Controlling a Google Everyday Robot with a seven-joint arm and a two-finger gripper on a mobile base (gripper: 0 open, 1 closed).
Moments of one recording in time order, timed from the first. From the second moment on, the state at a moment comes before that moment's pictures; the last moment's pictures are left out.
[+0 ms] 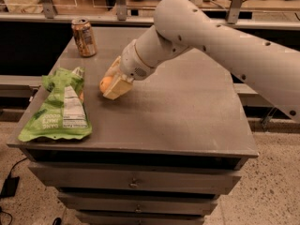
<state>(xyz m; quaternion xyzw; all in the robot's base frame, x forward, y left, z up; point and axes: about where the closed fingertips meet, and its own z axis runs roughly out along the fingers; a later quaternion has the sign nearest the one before) 0.581 0.101 0.851 -0.69 0.61 0.21 0.33</state>
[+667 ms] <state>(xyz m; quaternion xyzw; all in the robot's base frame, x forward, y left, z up) 0.580 0.104 0.850 -0.69 0.61 0.21 0.33</state>
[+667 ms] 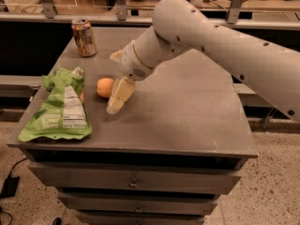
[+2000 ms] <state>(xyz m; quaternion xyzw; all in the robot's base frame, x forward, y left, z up) 0.577 0.071 0.887 -0.68 0.57 0.26 0.38</state>
